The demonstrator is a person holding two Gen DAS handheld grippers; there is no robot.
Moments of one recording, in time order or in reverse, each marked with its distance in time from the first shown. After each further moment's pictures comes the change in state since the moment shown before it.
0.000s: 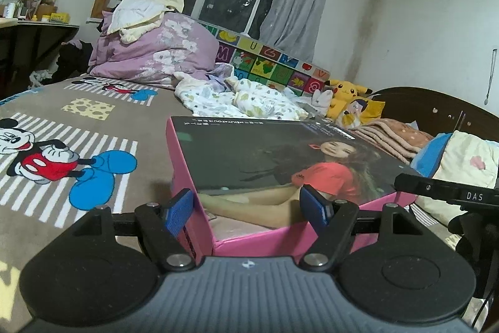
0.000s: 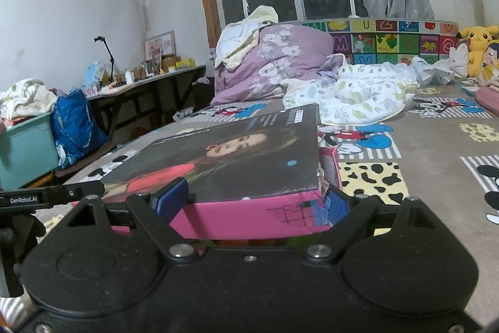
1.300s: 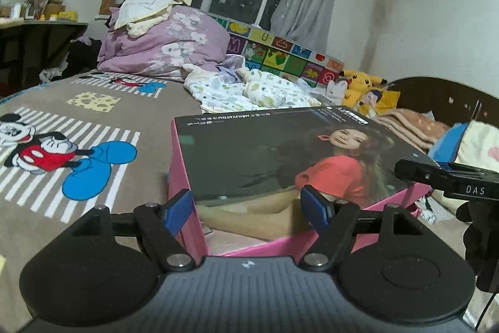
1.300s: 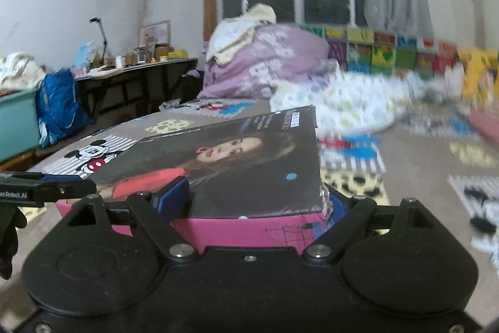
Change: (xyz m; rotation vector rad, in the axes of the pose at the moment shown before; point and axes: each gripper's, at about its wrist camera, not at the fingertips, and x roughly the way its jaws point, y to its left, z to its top) left arm 0.022 -0.026 -0.011 0.017 0.018 0.084; right arm 0.017 -0.005 0.004 -0.125 -0.013 -0.051
